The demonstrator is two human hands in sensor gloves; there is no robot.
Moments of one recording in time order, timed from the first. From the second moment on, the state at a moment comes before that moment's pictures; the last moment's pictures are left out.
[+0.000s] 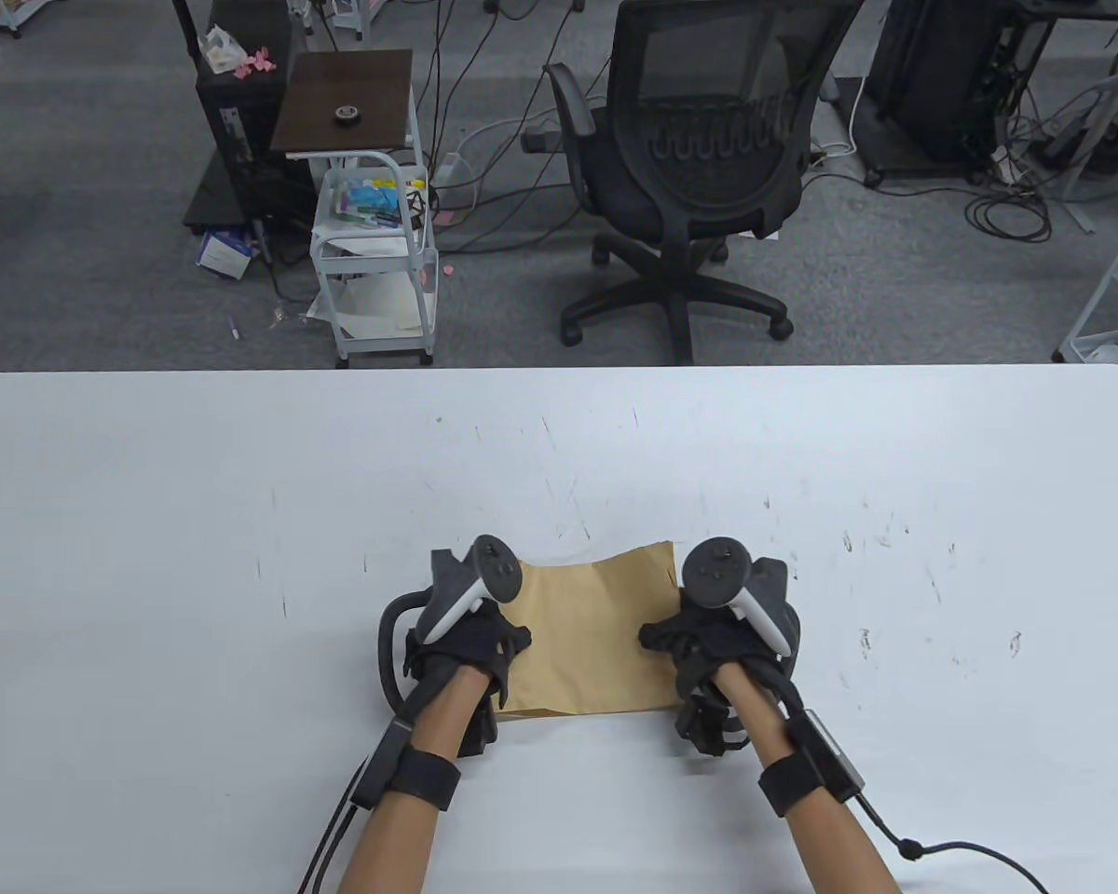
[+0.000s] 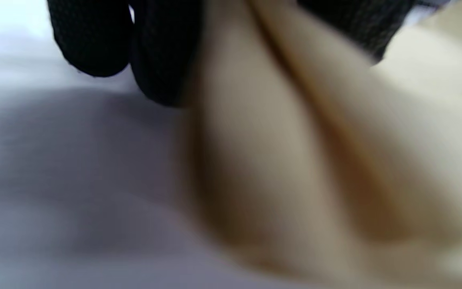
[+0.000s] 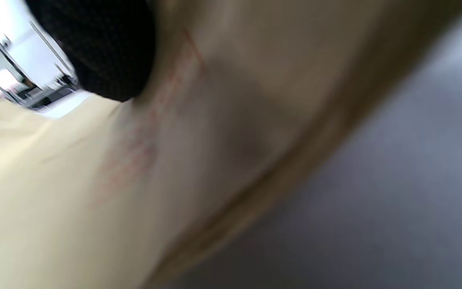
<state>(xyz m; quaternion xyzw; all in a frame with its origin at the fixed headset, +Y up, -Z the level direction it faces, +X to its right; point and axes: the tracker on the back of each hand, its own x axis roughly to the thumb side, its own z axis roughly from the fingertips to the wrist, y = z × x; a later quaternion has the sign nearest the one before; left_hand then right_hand) -0.124 -0.761 -0.405 -0.26 0.05 0.00 0.97 0.125 -0.761 -0.402 -0.02 0.11 0.98 0.18</state>
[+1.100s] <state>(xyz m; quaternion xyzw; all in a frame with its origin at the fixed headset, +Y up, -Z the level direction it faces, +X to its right) -0.230 -0.723 -0.288 -0.03 -0.17 0.04 0.98 0.200 -0.696 -0.275 0.17 -0.11 0.98 -0.03</state>
